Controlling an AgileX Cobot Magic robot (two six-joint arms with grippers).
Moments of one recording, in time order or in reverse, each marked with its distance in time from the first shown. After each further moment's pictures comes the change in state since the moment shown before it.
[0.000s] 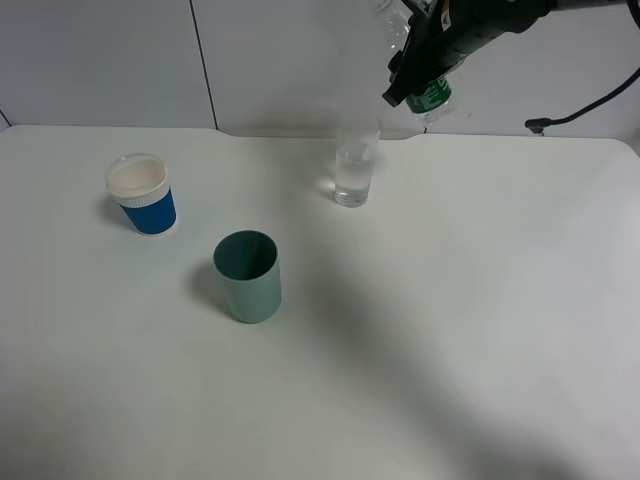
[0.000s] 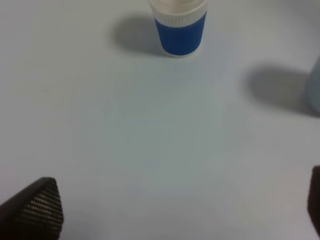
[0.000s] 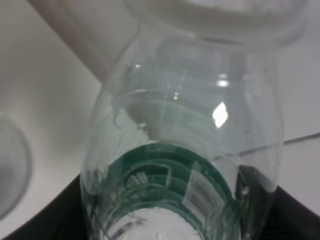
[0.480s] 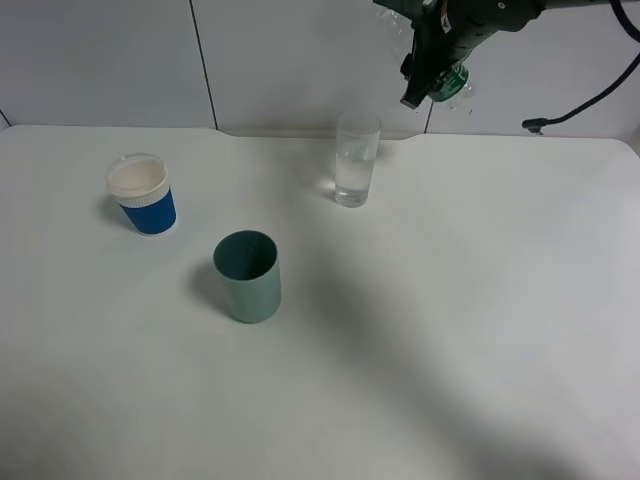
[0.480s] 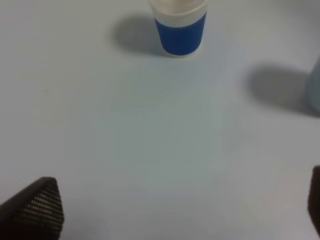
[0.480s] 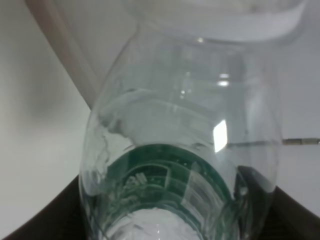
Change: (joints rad) left arm 0.000 0.000 0.000 0.000 0.000 0.000; right arm 0.003 0.051 -0.081 -0.227 0.089 -0.029
